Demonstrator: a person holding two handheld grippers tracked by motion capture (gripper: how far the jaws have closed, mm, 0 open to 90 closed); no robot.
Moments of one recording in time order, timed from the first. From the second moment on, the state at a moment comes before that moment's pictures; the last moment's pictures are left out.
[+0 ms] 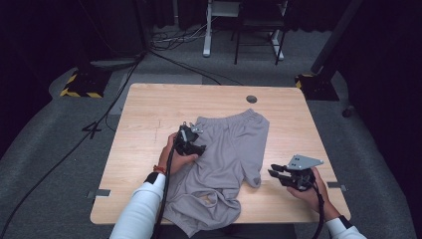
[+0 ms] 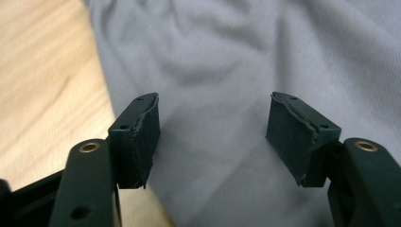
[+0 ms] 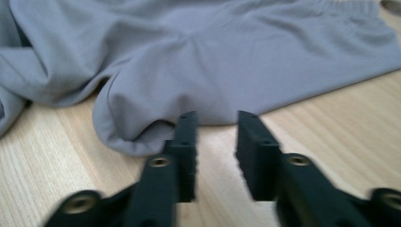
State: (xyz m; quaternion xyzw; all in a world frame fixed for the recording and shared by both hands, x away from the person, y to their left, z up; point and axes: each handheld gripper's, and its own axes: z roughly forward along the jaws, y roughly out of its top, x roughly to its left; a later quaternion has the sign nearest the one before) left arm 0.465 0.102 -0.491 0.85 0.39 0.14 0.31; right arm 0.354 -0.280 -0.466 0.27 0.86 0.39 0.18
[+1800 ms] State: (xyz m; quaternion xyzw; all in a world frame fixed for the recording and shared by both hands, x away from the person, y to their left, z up) left arm 0.456 0.107 -0.485 0.86 0.39 0.19 0.26; right arm 0.404 -0.177 -0.374 0.23 0.84 0.41 0.28
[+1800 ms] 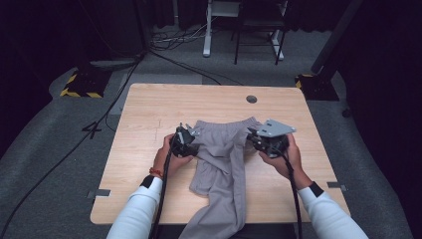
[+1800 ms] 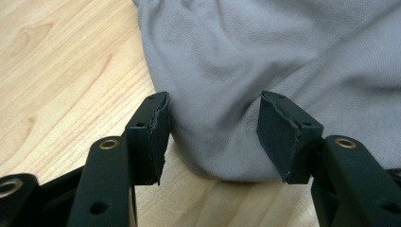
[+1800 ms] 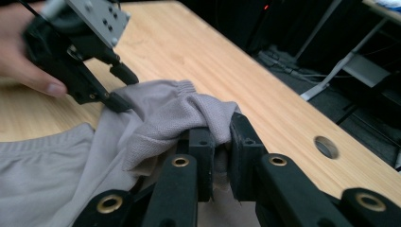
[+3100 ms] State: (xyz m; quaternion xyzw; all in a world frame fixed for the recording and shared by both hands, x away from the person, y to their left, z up) left arm 0.390 0.068 -0.492 0.89 0.29 0.13 0.33; right arm 0.430 -0.203 -0.488 0.27 0.89 0.31 0.19
